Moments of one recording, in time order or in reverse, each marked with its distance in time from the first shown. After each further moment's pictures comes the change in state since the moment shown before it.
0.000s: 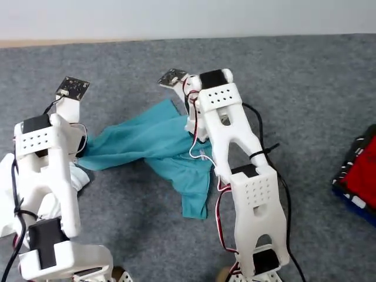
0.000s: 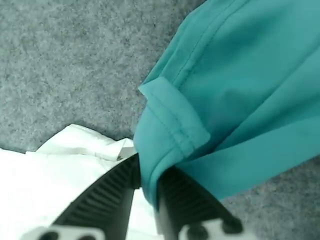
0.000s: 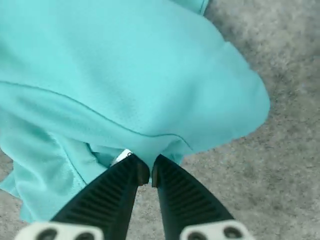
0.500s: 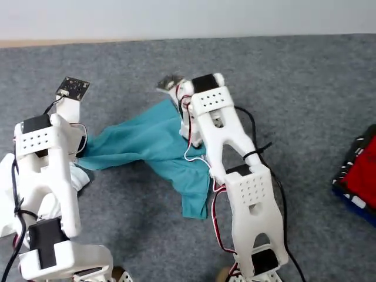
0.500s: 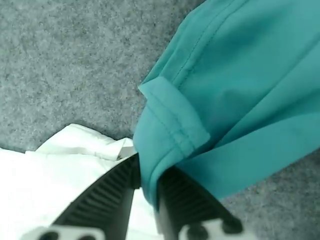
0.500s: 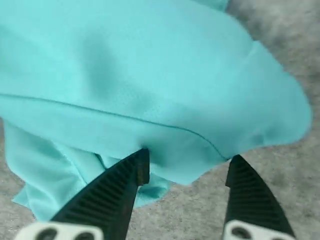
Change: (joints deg) left arm 0.0 0.0 0.4 0.0 0.0; right arm -2.3 4.2 0.0 0.0 -5.7
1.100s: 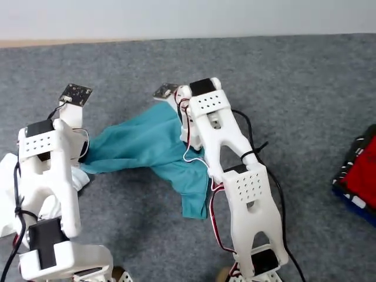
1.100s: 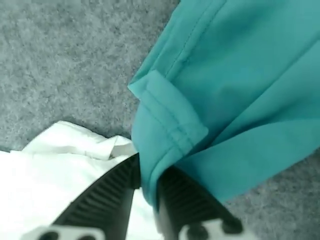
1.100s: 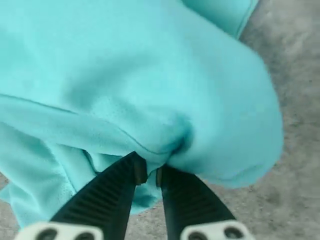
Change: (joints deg) left arm 0.0 0.0 3.9 -3.3 -0.2; right arm 0.3 2.9 -3.0 0.0 5.9
